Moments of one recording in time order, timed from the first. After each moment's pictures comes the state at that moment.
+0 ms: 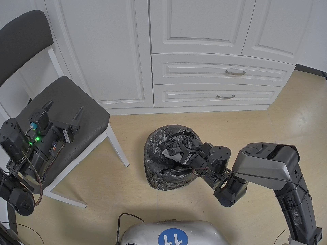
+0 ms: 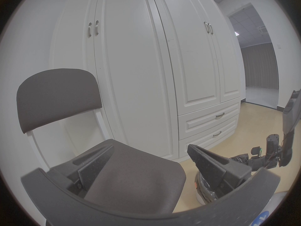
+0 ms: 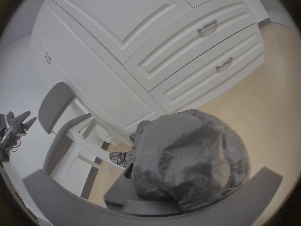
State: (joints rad) left arm -0.25 1.63 -0.31 -1.53 0.14 0.24; right arm 0.56 2.60 -1.07 -1.55 -0.08 0.55
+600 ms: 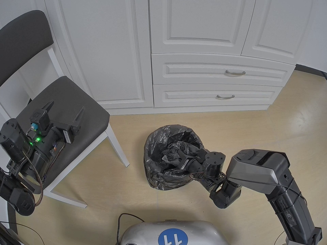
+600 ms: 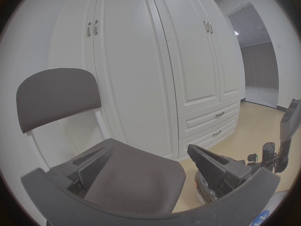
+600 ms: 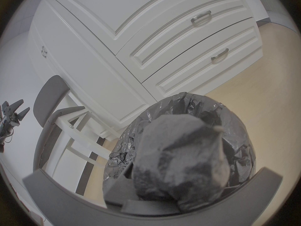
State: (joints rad) left arm -0.25 1.64 -0.31 -1.53 0.14 0.25; right arm 0.55 2.71 -1.16 -1.53 -0.07 0.54
